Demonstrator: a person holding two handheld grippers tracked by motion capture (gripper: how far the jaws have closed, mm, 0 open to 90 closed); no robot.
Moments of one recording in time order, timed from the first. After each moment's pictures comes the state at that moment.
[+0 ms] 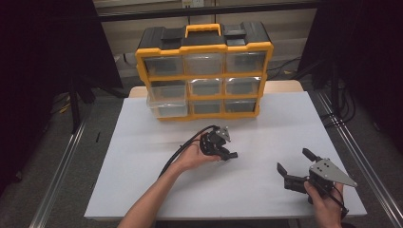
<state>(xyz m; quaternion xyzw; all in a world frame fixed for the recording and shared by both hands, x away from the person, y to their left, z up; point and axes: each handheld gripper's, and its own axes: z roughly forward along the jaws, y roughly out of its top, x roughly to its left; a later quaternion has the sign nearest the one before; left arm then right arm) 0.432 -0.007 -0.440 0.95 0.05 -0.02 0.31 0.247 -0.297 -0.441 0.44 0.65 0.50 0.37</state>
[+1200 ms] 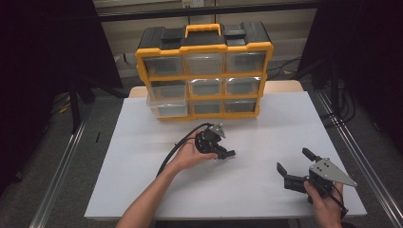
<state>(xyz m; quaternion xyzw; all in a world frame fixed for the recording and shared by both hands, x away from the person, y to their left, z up) 0.435 0.008 -0.434 0.94 0.09 -0.04 0.33 0.248 -0.297 -0.440 0.44 0.65 0.50 0.37</state>
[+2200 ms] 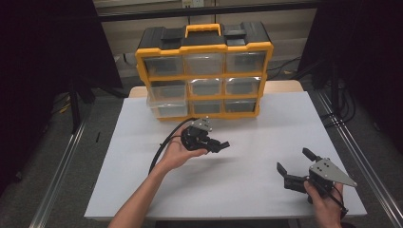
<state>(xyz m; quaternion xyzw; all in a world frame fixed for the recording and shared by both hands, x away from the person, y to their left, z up) 0.427 0.047 -0.396 0.91 0.10 -0.02 0.41 0.248 -0.296 -0.440 0.44 0.65 0.50 0.37</state>
